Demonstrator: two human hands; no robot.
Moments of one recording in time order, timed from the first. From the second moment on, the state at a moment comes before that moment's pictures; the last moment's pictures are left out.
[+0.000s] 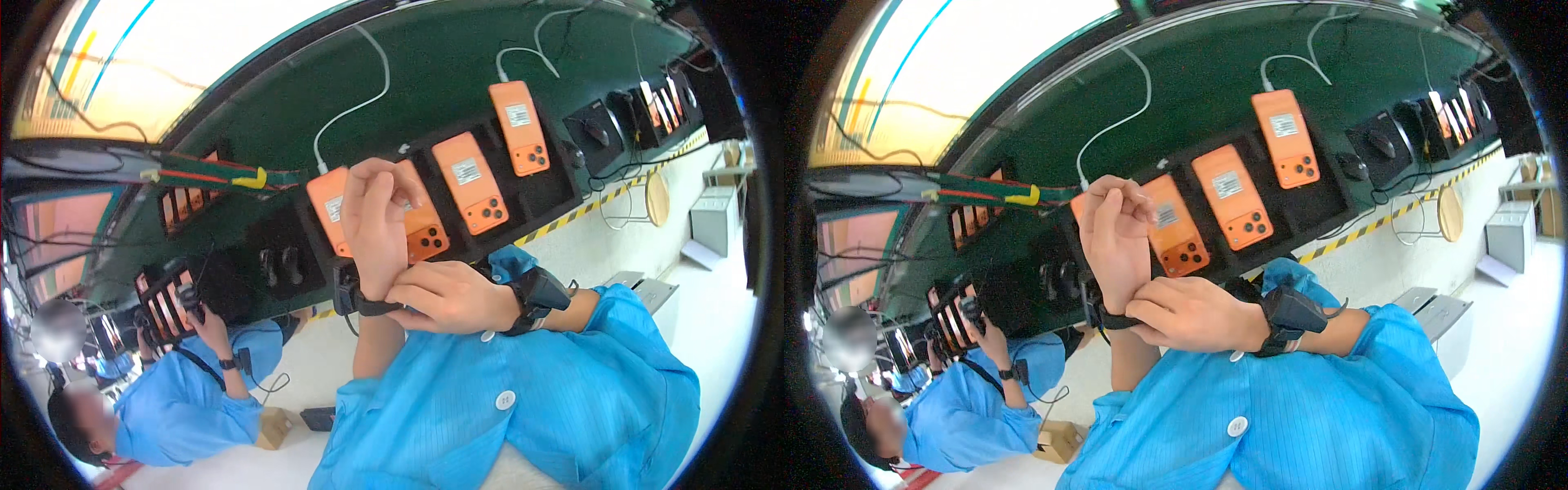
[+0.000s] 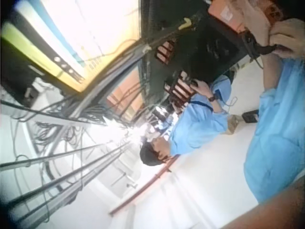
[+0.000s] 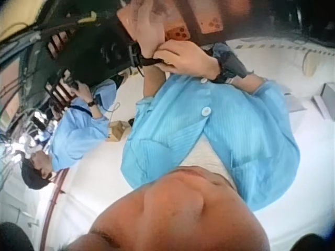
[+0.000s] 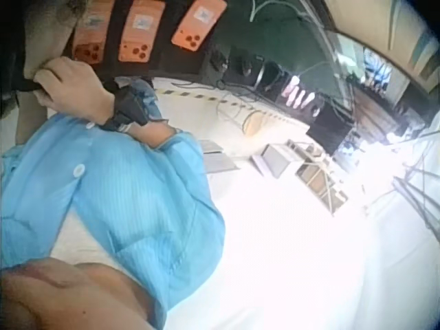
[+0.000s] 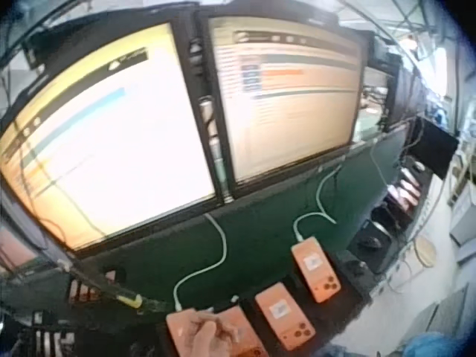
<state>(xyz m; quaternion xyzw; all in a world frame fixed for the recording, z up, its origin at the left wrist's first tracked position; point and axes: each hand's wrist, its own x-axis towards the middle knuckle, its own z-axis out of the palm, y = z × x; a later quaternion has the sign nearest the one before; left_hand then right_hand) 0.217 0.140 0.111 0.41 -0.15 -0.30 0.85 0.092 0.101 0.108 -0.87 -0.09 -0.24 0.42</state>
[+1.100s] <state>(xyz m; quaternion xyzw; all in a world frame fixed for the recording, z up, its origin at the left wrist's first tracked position) -0.293 -0.274 0.130 0.07 -0.29 -0.70 0.65 -0.430 -0.223 0.081 -0.79 0.28 -0.40 0.38</state>
